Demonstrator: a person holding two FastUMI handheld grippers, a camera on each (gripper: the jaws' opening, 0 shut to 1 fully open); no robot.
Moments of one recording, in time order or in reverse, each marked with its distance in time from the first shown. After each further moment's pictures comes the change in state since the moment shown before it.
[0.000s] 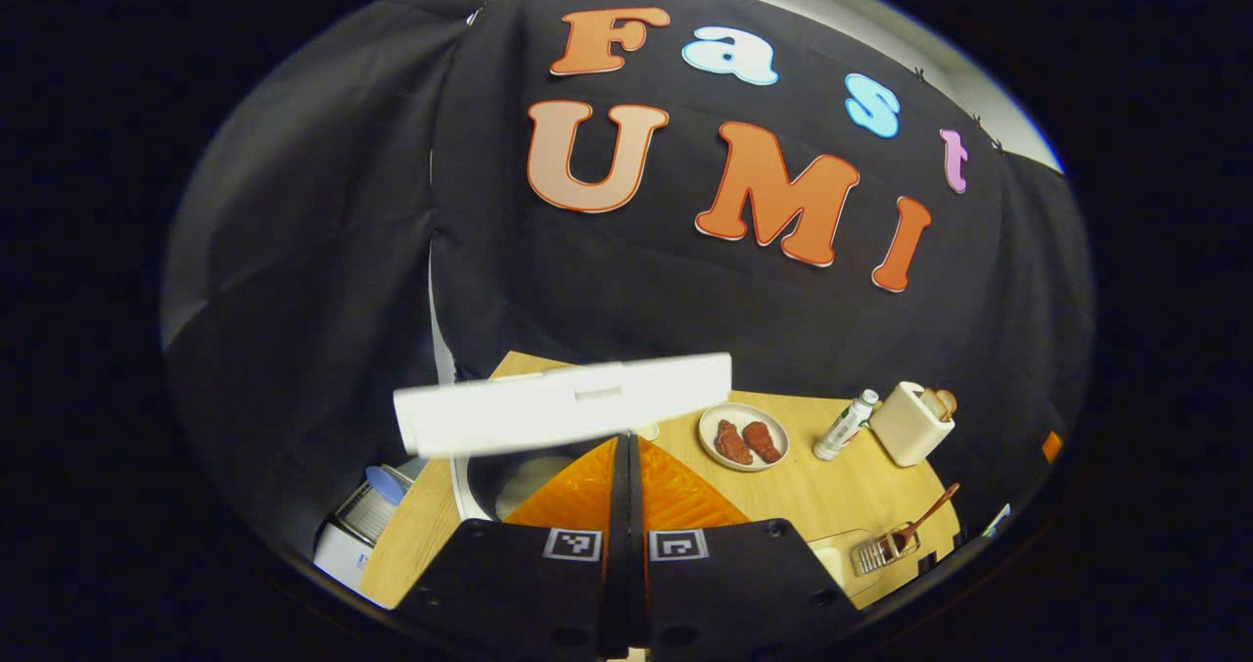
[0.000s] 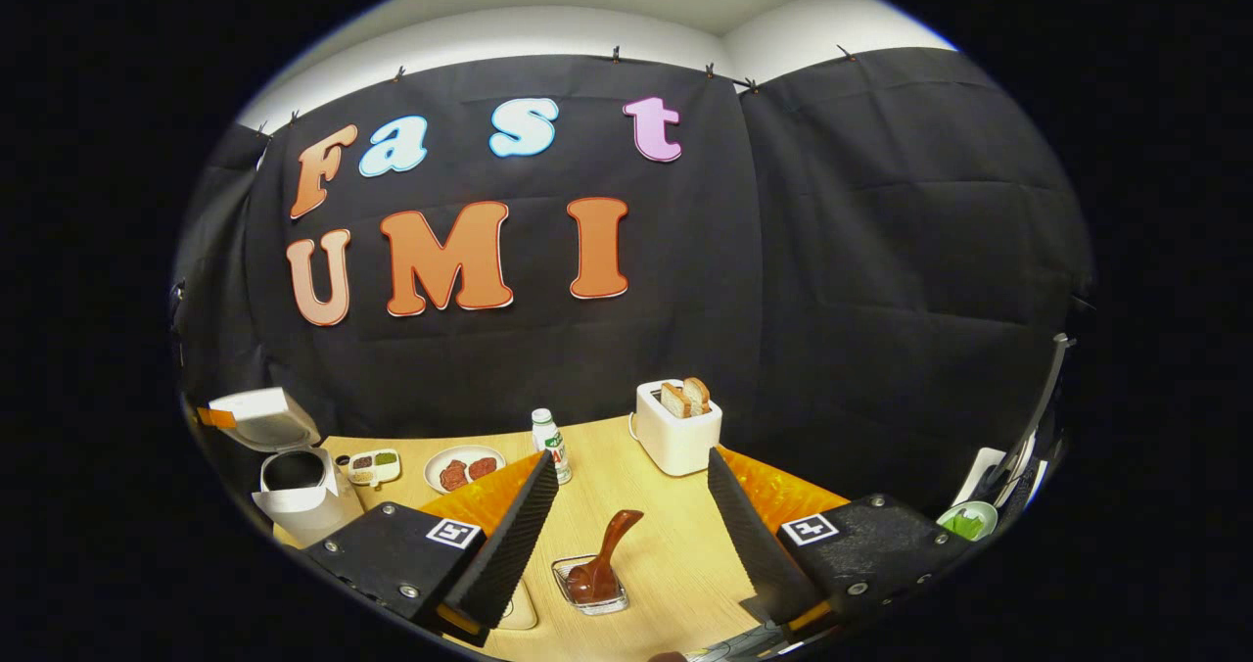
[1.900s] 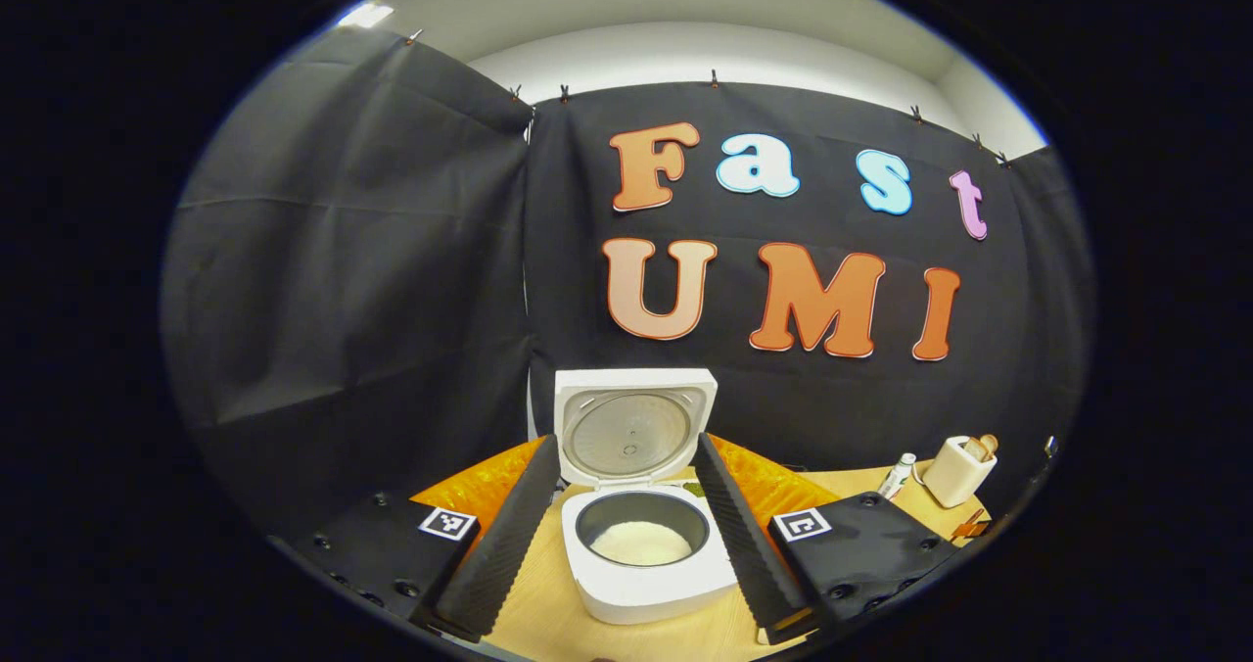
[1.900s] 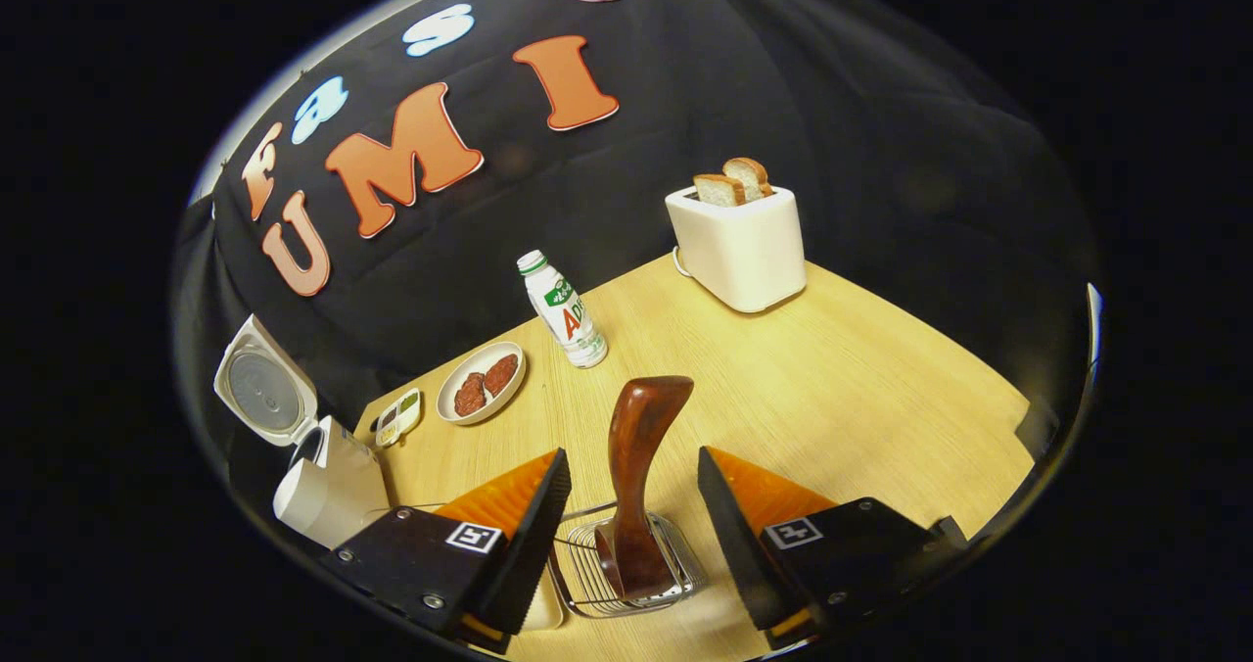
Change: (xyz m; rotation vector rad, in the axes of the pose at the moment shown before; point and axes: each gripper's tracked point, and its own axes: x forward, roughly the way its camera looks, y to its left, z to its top) left arm -0.138 0.023 0.074 0.085 -0.331 0.262; right arm 0.143 0.029 -0.220 0.295 0.443 0.175
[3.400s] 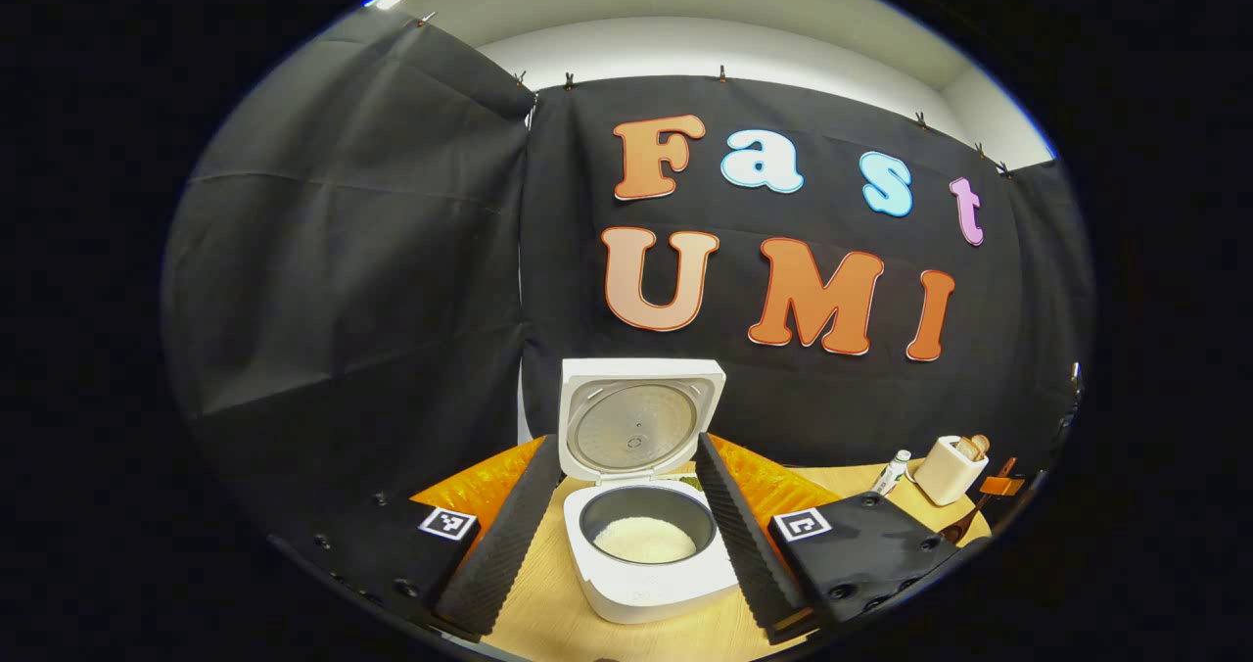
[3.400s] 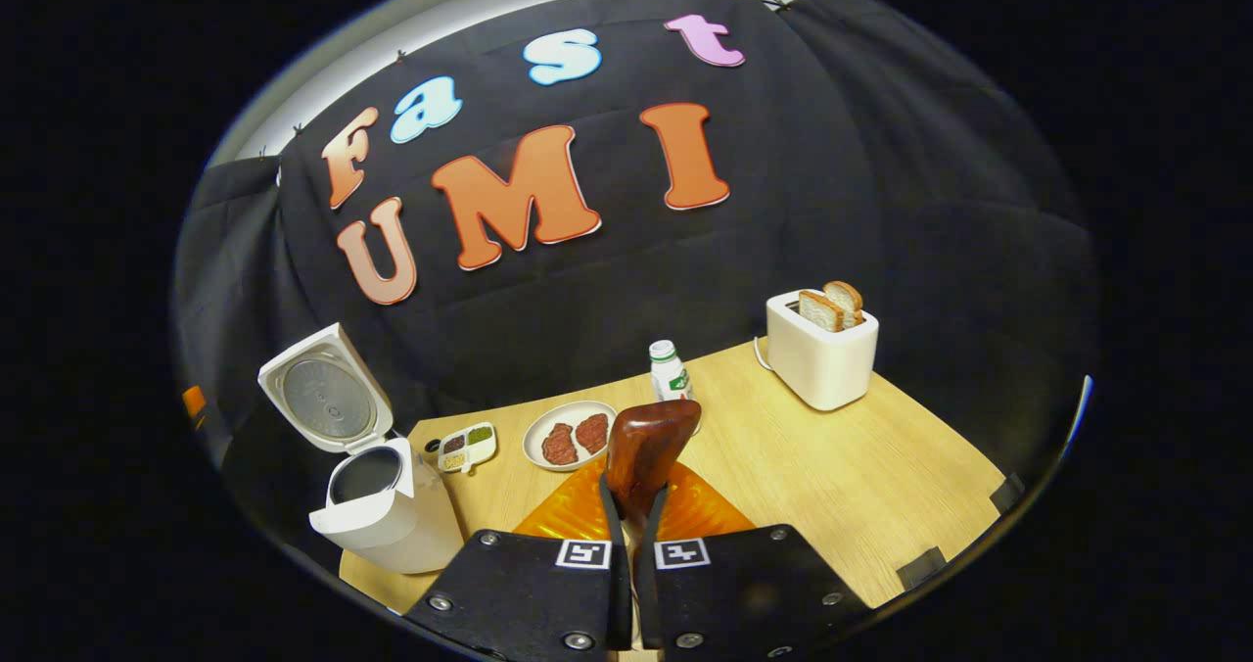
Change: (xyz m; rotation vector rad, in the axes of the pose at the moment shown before) left arm 0.012 0.025 -0.014 -0.032 0.024 -0.064; right arm -0.090 0.153 0.057 -0.221 -0.191 0.108
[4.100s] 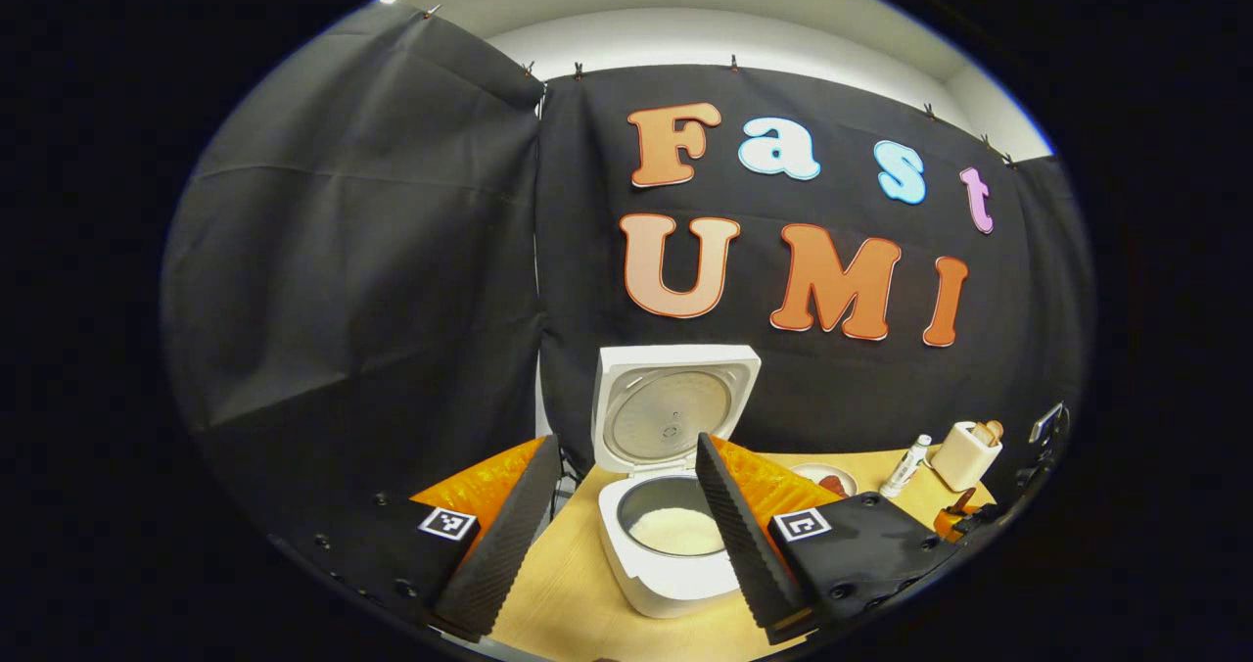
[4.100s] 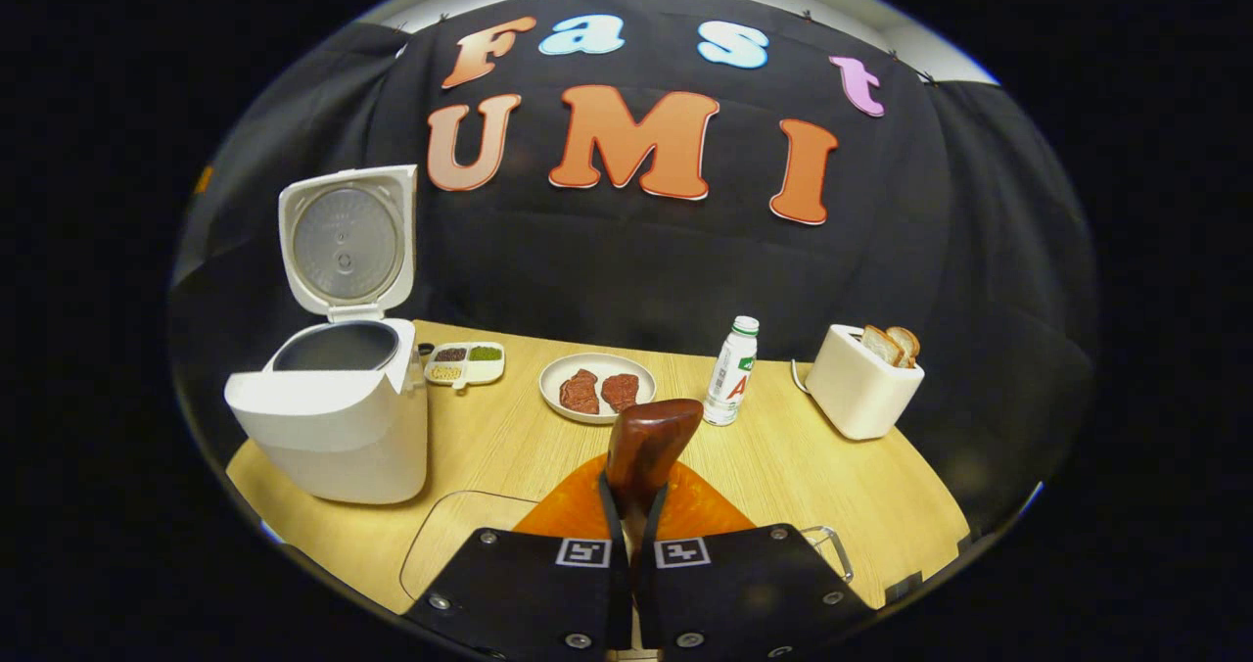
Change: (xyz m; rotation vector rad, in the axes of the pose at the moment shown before) left arm 0.007 0.046 -0.008 0.025 0.035 0.032; right arm 0.032 0.077 -0.097 -0.420 -0.022 -0.007
